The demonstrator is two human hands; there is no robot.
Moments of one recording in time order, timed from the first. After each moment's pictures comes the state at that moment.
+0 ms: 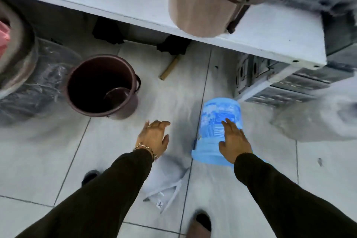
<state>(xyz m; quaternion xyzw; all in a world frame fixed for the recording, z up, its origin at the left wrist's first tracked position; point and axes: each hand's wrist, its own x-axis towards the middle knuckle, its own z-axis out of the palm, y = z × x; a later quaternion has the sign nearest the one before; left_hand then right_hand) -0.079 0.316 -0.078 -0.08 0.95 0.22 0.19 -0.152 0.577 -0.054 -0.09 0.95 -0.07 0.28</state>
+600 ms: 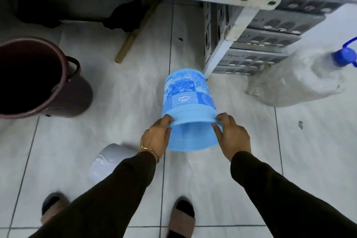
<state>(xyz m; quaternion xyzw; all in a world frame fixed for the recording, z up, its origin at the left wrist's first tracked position) -0.101 0.481 -0.144 -0.08 0.93 0.32 0.16 -0.132 0.712 -0.120 -0.03 0.98 -0.12 0.12</state>
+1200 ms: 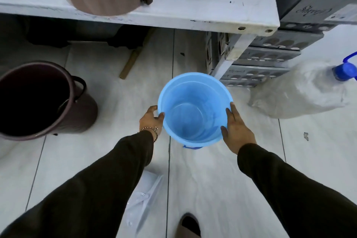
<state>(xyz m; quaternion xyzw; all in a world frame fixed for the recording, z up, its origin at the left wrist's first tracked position) -0.197 0.451 -0.138 -0.36 0.74 0.54 0.18 -0.199 0.718 -0.117 -0.01 0.96 -0.13 0.23</state>
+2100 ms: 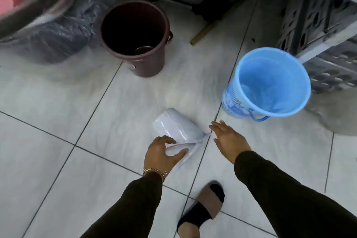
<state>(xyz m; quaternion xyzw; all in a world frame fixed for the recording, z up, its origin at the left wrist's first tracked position) 0.135 0.379 -0.128 -0.40 0.79 0.46 0.11 -0.017 0.565 -0.148 -0.35 0.90 -0.04 0.26</state>
